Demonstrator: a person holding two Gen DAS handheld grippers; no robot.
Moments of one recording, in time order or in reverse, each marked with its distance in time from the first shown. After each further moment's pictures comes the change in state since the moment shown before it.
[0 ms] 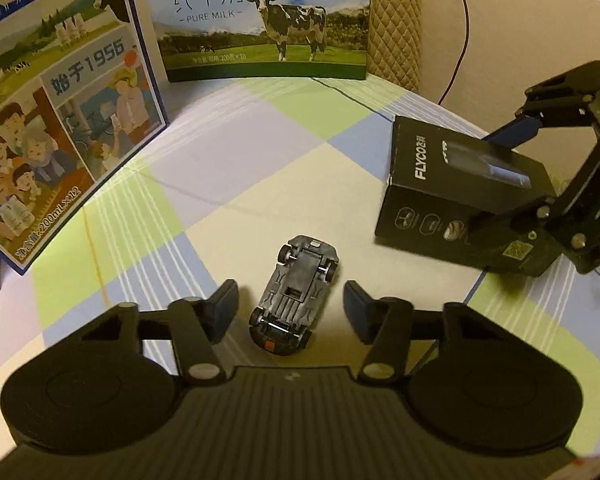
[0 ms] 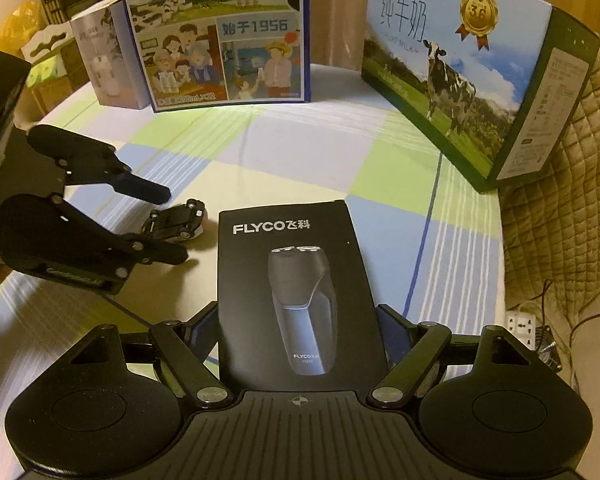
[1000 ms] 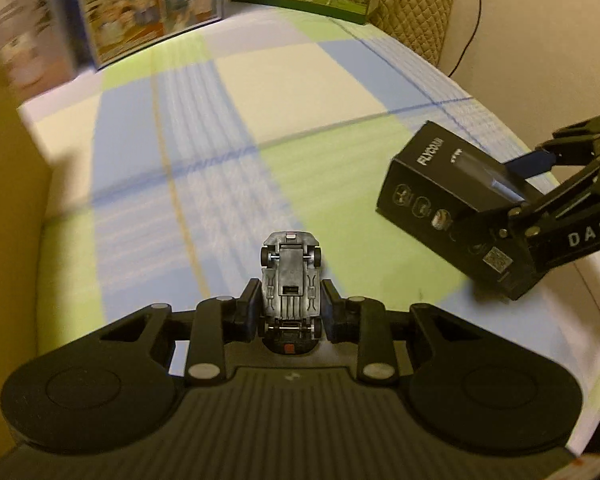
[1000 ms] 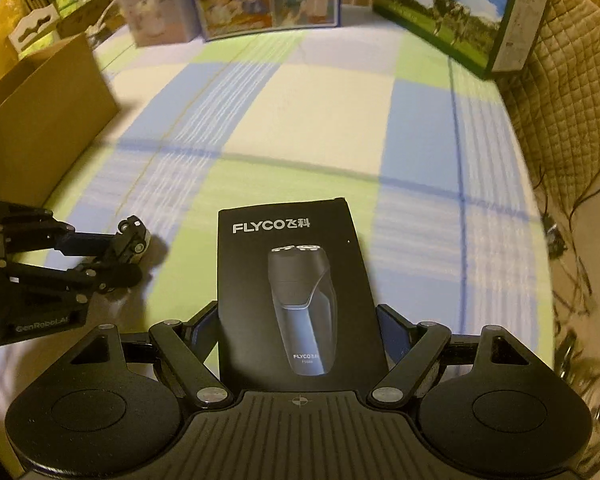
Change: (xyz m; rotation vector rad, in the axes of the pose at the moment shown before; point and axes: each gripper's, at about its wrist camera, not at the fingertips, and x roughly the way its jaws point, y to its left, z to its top) left arm -0.133 -0.084 -0.145 -0.303 0.085 0.060; right arm -0.071 0.118 -0.102 0.125 0.140 -0.044
